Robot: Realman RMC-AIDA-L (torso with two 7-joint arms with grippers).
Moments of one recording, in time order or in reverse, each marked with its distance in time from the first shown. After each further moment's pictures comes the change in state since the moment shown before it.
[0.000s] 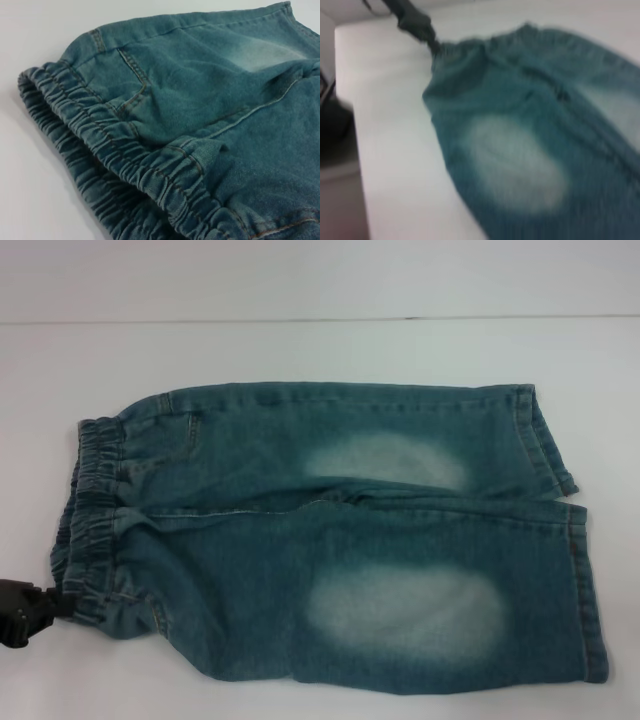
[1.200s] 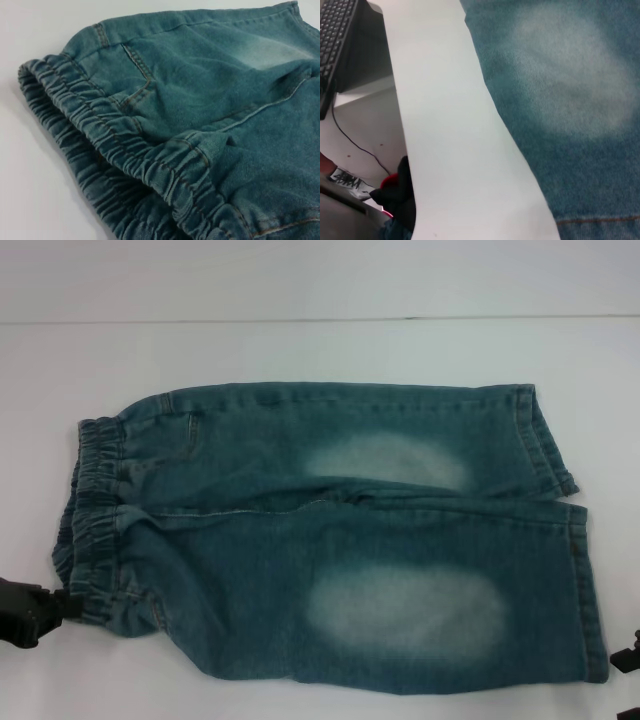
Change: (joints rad) left arm -0.004 -0.003 0.001 -0.049 -0.001 -0.047 0.005; right arm 0.117 0.014 -0.239 0.059 -0.227 0.077 0.186
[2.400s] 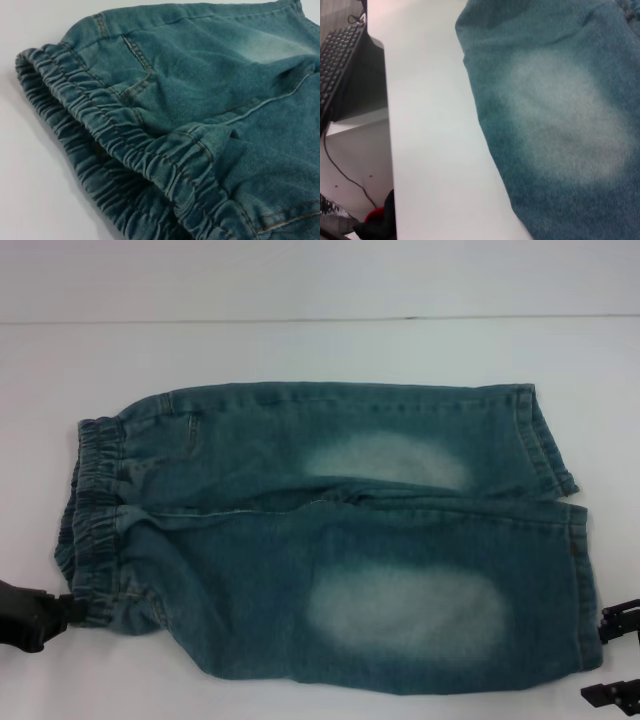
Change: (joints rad) left arm -0.002 0.001 0.002 -0.034 0.007 -0.027 0.005; right arm 0.021 0.001 0.054 0.099 0.062 0.059 -0.087
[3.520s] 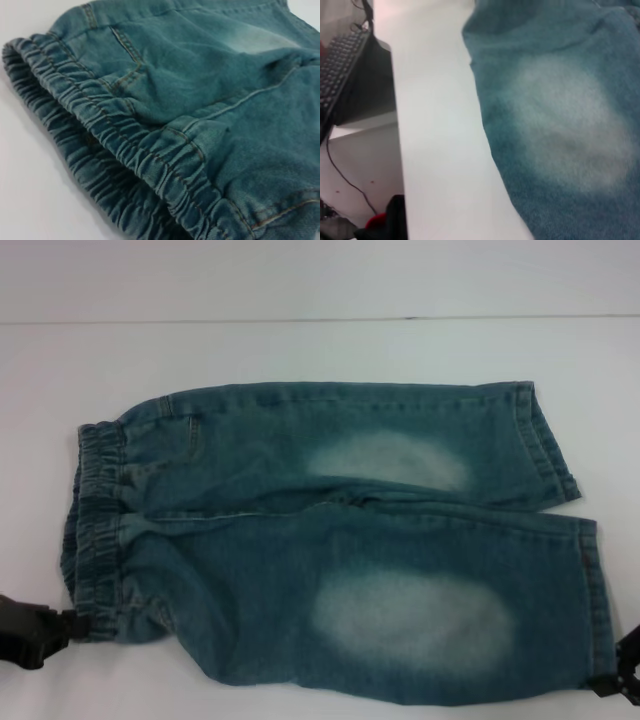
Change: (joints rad) left arm 0.018 0.001 -0.004 0.000 0.000 0.045 0.008; right arm -0.038 0.016 0.039 -0.007 0.002 -0.015 -0.073
